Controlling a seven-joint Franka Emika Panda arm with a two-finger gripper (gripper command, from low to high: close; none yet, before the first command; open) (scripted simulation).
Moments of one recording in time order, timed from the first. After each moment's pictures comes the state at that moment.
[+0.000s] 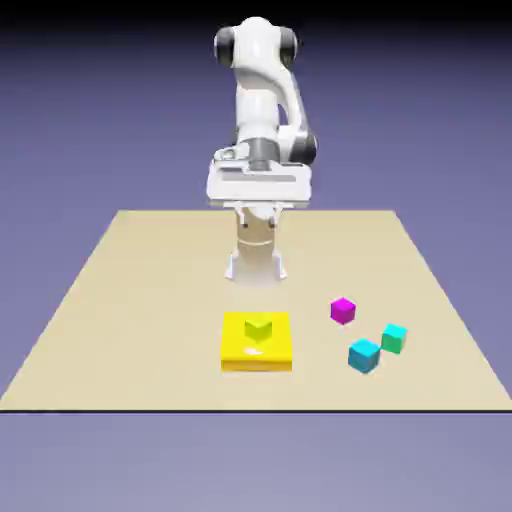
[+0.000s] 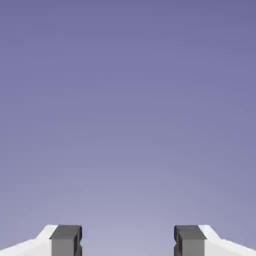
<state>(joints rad) 0.02 -0.53 0.01 -2.79 -0.01 3.01 0.74</state>
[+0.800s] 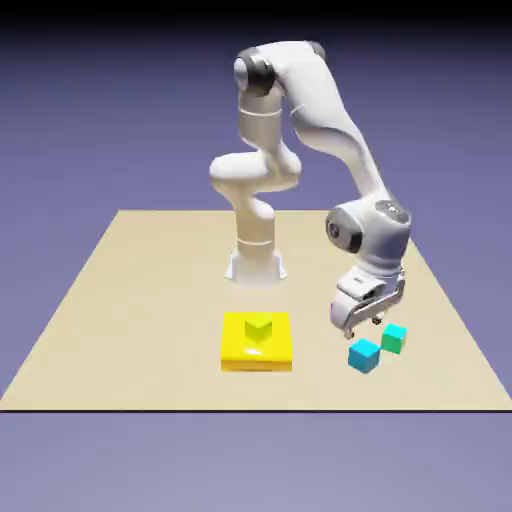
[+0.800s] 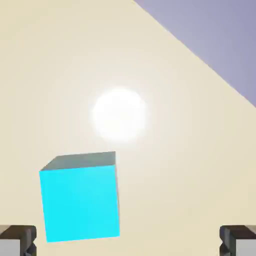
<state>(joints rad) 0.25 0.33 0.31 -2.30 -0.21 2.41 0.75</state>
